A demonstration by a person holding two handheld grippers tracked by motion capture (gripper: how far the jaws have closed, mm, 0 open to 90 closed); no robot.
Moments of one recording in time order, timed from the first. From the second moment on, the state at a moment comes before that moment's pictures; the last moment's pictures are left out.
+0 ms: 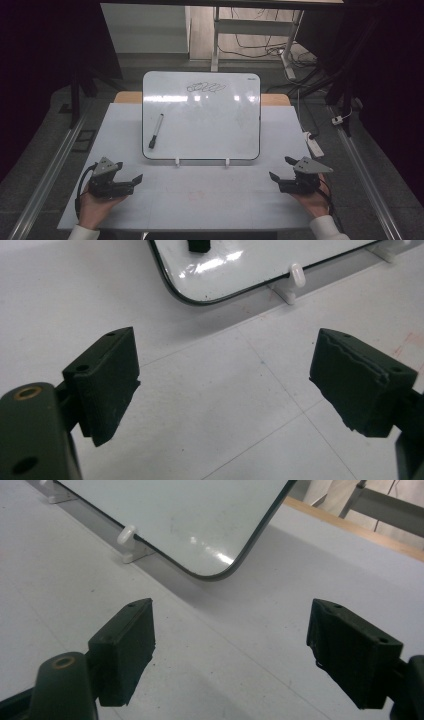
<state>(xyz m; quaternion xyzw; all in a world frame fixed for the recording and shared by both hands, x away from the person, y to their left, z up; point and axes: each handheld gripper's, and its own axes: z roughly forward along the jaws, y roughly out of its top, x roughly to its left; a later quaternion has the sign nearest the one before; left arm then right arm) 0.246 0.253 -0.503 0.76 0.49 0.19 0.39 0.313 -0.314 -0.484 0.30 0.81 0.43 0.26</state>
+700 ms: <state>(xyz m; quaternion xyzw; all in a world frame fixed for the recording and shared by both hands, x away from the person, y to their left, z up) 0.247 0.244 -0.494 0.77 0.47 0.22 0.38 0.315 -0.315 -0.486 0.31 0.82 0.42 0.25</state>
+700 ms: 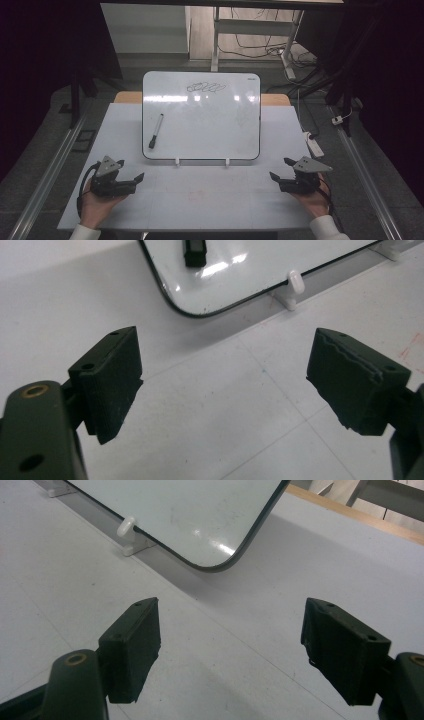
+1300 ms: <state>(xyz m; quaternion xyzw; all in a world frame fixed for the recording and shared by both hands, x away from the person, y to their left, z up) 0.281 0.224 -0.452 0.77 0.46 0.25 0.37 0.315 -0.312 -0.484 0.30 0.82 0.42 0.25</state>
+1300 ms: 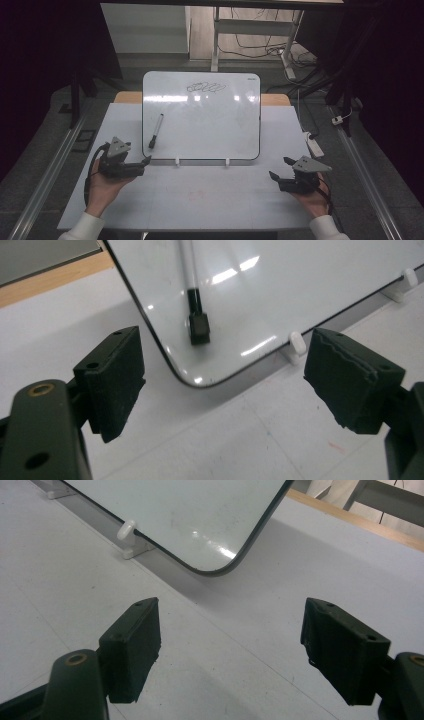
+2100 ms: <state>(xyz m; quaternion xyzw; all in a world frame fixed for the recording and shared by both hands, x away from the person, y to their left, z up) 0.357 0.191 -0.428 0.76 0.46 0.30 0.33 0.317 -0.309 -0.489 0.31 0.82 0.41 0.25</state>
